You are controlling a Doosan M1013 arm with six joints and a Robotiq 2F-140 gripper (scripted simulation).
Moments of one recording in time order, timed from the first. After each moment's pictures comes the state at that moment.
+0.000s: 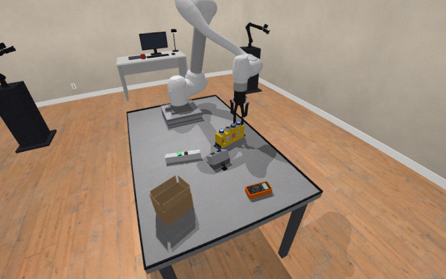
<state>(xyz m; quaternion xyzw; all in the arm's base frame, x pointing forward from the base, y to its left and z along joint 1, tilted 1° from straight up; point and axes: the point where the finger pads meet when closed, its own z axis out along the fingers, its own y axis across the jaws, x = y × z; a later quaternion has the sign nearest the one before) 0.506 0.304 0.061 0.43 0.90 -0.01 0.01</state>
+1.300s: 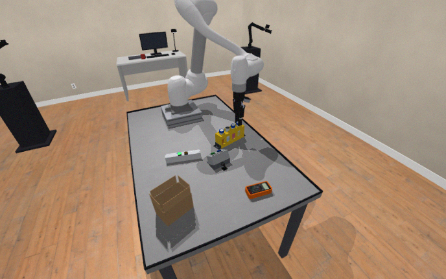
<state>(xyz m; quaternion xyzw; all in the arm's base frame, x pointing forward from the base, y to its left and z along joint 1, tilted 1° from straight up) 0.506 0.303 0.061 0.70 0.72 0.00 -0.01</state>
